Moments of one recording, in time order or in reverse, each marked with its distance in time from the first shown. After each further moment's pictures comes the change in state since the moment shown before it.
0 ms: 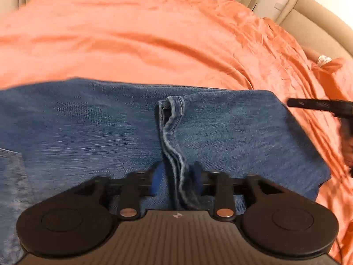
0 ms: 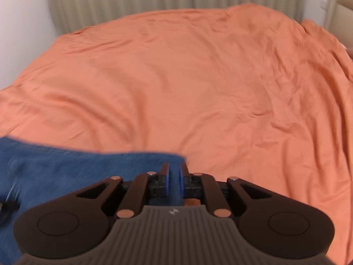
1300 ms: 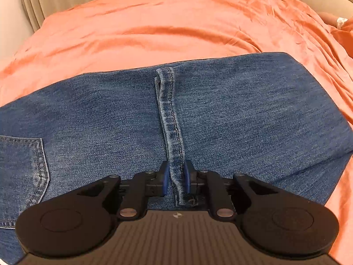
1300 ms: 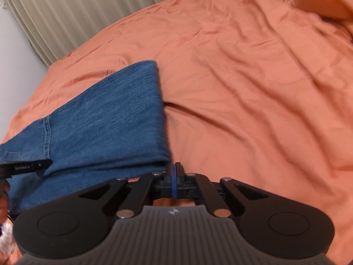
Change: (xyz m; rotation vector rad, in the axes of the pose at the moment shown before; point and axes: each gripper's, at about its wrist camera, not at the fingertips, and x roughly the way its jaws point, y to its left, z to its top) left arm 0.009 -0.056 -0.034 0.123 0.034 0.248; right arm -0.112 -0.019 -0.176 0.344 -0.028 -0.005
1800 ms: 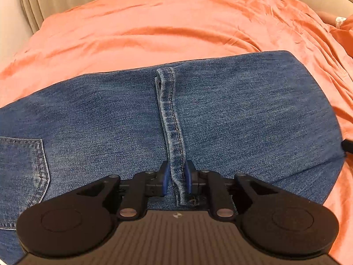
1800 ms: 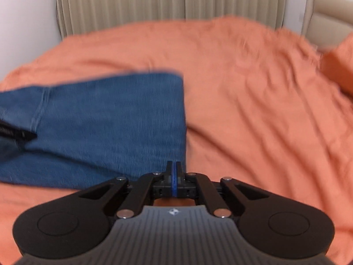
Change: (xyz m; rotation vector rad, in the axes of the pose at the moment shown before) left arm 0.003 0.001 0.002 0.000 -0.003 -0.011; right arm 0.031 0.043 -0.005 -0.334 -0.067 -0.076
